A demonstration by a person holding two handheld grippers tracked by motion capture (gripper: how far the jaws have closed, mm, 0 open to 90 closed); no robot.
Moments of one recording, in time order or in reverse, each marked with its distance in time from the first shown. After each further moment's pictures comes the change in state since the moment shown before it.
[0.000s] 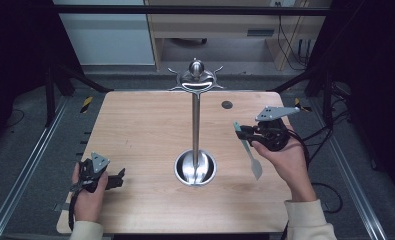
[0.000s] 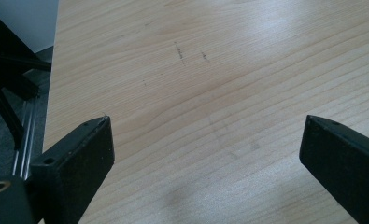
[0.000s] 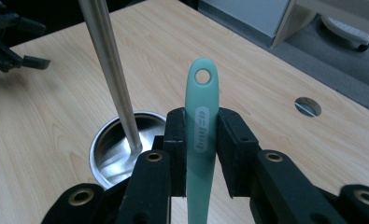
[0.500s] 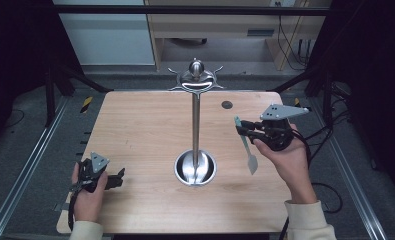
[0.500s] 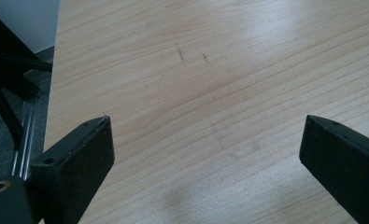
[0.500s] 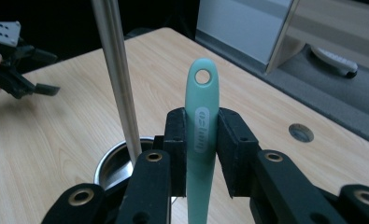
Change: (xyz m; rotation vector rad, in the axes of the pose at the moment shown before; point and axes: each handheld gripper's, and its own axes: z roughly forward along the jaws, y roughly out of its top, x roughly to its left) left arm 0.001 0.000 0.000 -0.004 -0.001 -0.006; right arm 0.009 0.010 -0.017 -0.113 -0.011 -0.009
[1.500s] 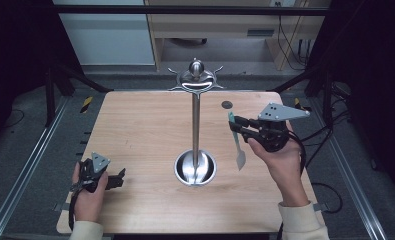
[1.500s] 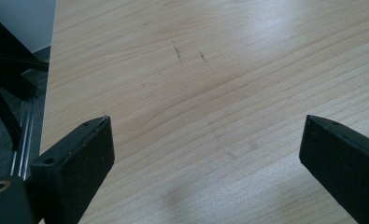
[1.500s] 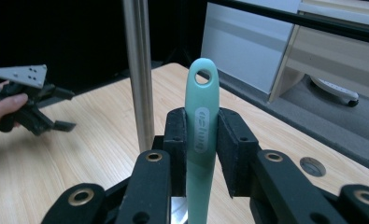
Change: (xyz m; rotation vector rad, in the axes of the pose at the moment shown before) left arm -0.002 0.000 0.001 0.004 -0.005 0.008; right arm 0.019 0.013 -0.001 -0.133 0.012 0.011
